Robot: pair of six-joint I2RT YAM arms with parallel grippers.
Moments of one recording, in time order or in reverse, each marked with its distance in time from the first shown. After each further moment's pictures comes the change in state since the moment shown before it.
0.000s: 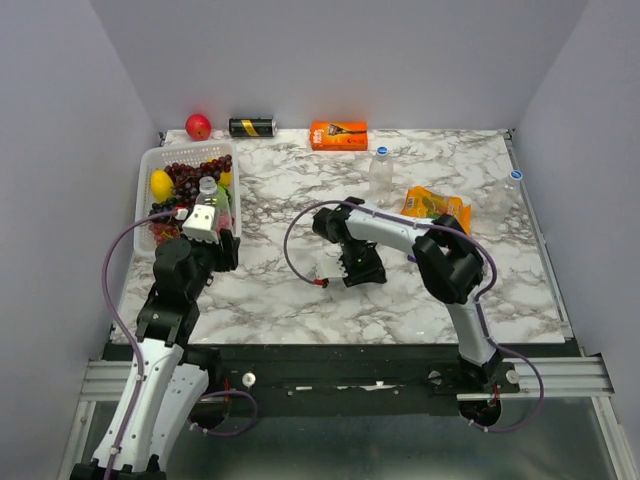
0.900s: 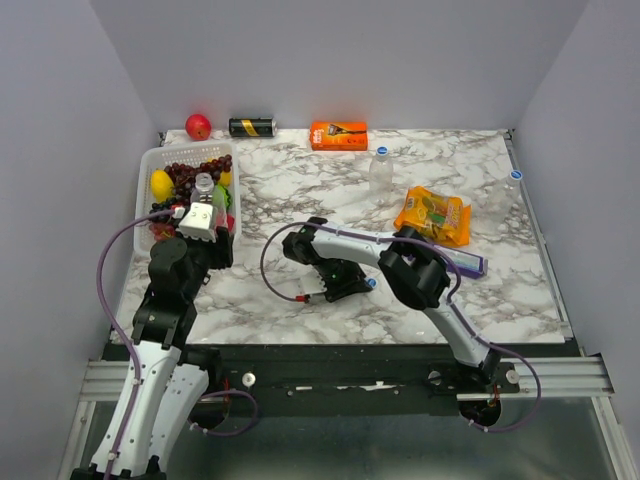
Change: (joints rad) left arm 0.002 -0.018 0.042 -0.026 -0.050 0.061; right arm 0.162 0.219 0.184 -0.088 0.132 0.190
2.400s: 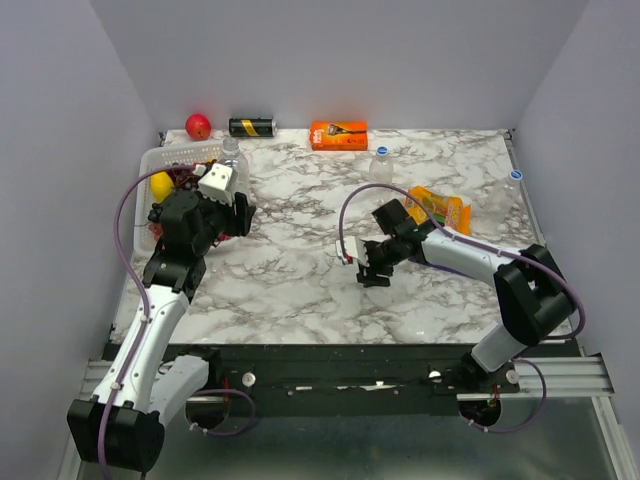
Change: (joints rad) left arm -0.007 0.359 0.191 0.153 0.210 0.003; right arm -0.375 -0.742 -0.845 0.945 -0.725 -0.117
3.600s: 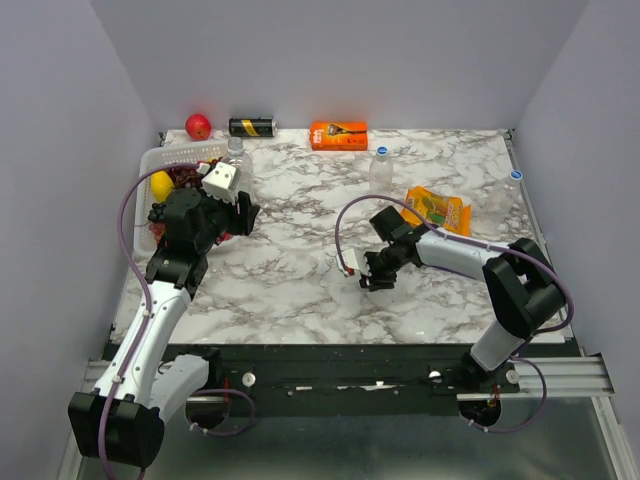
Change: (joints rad) left arm -0.007 0.029 0.000 0.027 0.032 -0.002; right arm 0.000 0.069 -0.021 -0.038 0.055 -0.124
